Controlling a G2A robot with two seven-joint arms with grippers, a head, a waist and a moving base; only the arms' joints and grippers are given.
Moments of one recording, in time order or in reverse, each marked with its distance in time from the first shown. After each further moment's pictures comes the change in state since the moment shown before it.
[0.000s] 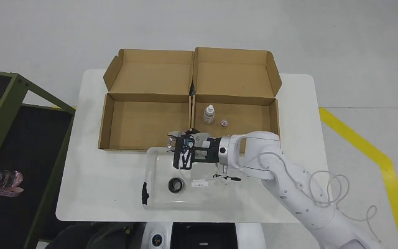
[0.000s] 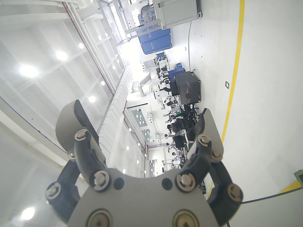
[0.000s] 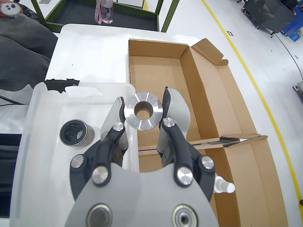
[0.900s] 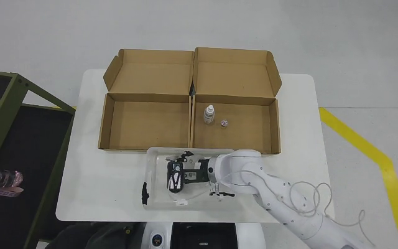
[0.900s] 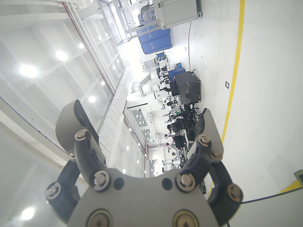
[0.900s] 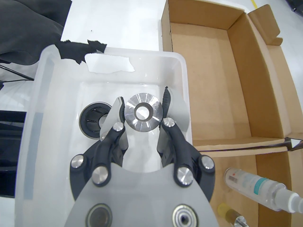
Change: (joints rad) left arm 0.000 0.000 0.000 0.000 0.000 0.000 0.000; right arm -0.075 0.001 -0.111 0.032 -0.098 -0.005 0.023
